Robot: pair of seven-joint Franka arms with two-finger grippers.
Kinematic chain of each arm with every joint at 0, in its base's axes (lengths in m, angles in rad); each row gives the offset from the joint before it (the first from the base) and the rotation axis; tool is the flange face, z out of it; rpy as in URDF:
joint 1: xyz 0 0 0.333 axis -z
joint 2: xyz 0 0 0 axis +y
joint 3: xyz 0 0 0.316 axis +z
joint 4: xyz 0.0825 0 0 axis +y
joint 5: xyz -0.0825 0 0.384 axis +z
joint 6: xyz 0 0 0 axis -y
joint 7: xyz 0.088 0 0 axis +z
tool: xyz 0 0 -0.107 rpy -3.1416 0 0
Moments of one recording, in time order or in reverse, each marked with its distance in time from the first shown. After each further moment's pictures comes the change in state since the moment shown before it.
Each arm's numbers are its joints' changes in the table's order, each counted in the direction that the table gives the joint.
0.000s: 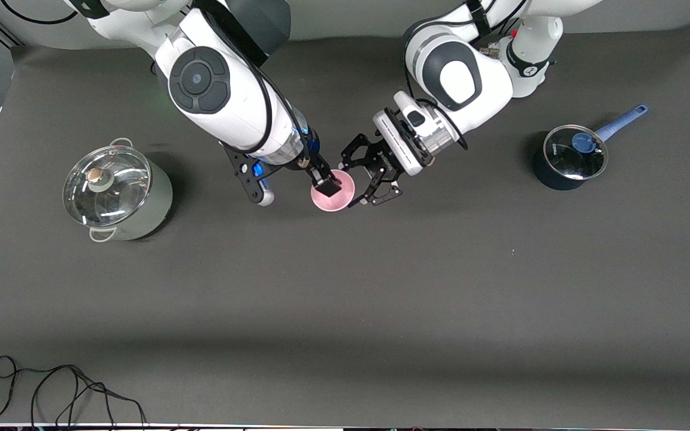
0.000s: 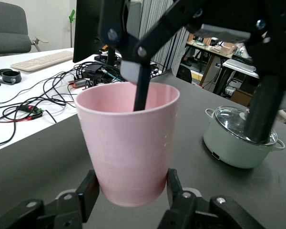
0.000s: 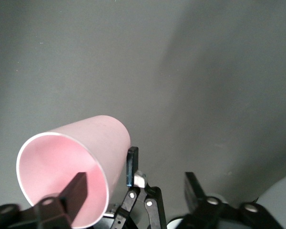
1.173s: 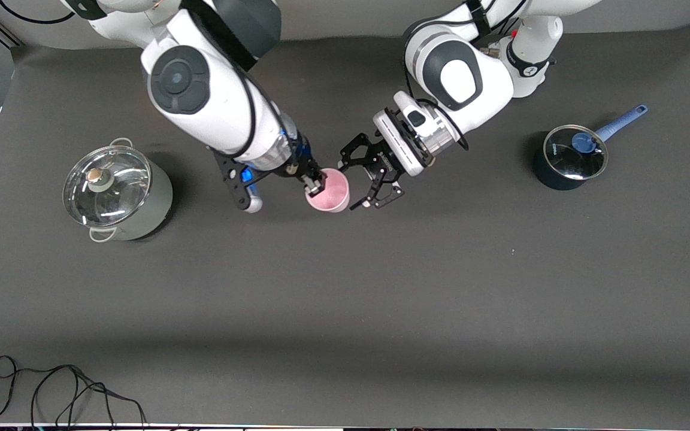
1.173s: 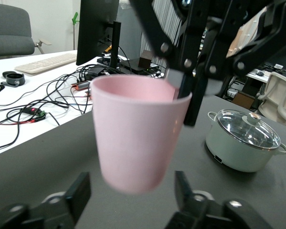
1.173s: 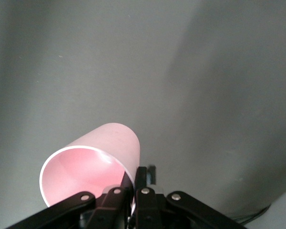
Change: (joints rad) left arm 0.007 -0.001 0.010 -0.016 0.000 0.005 0.013; right arm 0.028 -0.003 -0.022 -0.024 -0.007 0.012 0.038
